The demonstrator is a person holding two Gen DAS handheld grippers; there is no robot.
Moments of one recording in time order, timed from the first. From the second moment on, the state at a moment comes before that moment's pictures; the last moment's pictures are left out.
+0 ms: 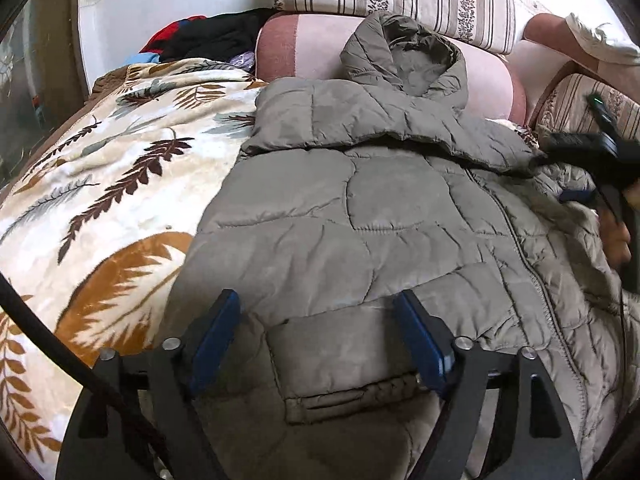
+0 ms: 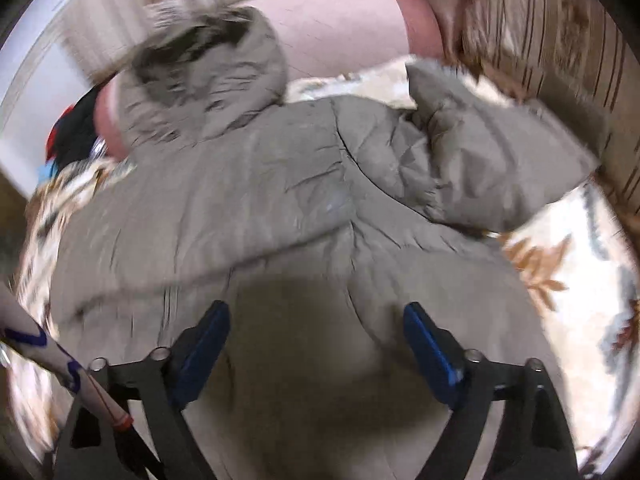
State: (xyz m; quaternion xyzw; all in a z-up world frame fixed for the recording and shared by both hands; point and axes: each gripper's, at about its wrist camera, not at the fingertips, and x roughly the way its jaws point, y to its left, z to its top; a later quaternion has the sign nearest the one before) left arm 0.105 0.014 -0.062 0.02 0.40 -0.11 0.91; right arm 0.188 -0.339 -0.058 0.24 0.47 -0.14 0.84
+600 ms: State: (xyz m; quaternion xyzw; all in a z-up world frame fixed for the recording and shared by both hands) left arm 0.107 0.010 -0.071 0.02 0.41 -0.12 0.91; right arm 0.220 -0.356 -0.059 0.23 0.48 -0.16 0.83
